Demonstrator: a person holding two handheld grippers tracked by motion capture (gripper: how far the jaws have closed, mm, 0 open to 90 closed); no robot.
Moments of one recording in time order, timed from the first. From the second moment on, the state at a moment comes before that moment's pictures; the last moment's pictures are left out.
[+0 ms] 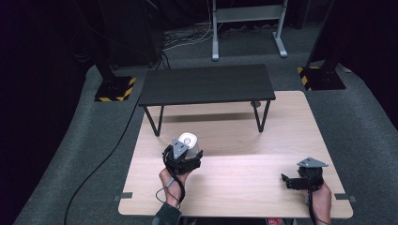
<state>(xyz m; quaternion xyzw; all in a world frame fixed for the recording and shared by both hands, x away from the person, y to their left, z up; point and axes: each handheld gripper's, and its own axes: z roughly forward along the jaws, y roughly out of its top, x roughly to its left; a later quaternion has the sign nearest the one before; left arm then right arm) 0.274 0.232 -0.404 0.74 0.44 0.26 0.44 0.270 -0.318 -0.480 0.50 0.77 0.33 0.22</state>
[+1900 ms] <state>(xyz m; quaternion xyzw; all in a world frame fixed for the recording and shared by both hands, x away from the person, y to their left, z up) 0.336 0.193 -0.375 0.77 0.40 0.24 0.44 0.271 -0.318 -0.480 0.50 0.77 0.33 0.21</state>
